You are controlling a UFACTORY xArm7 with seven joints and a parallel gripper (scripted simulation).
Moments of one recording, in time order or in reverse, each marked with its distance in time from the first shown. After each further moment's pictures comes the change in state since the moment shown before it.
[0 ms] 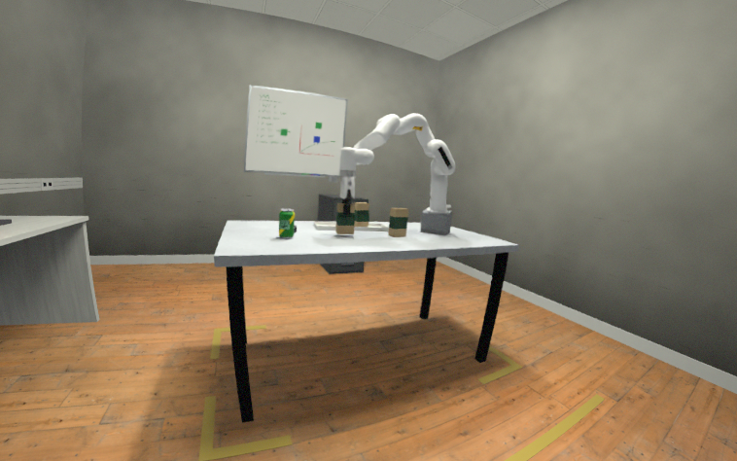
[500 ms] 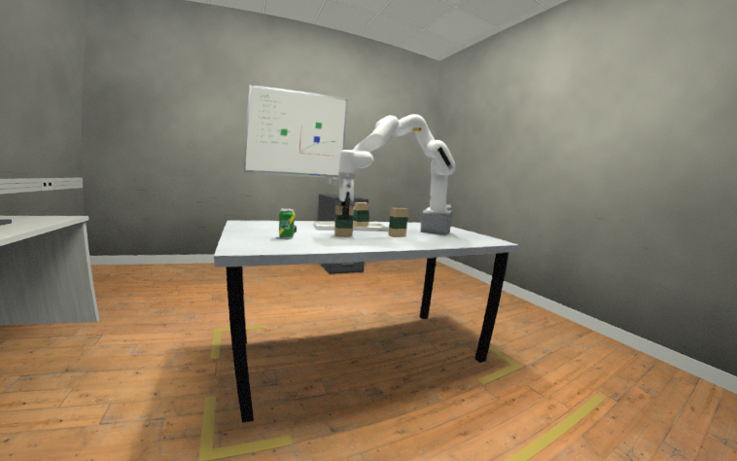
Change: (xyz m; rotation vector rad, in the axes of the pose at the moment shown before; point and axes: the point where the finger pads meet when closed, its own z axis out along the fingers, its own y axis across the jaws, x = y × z) arm 0.006 -0.003 0.012 0.004 0.018 -0.002
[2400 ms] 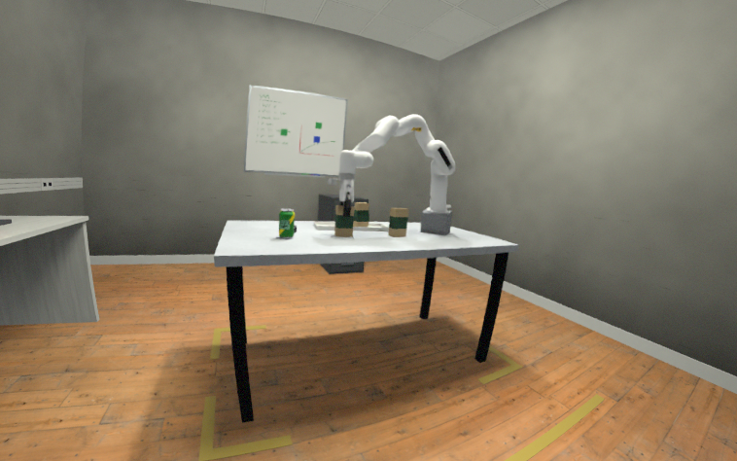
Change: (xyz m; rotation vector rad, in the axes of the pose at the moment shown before) arm -0.001 0.001 0.002 -0.001 -0.004 0.001
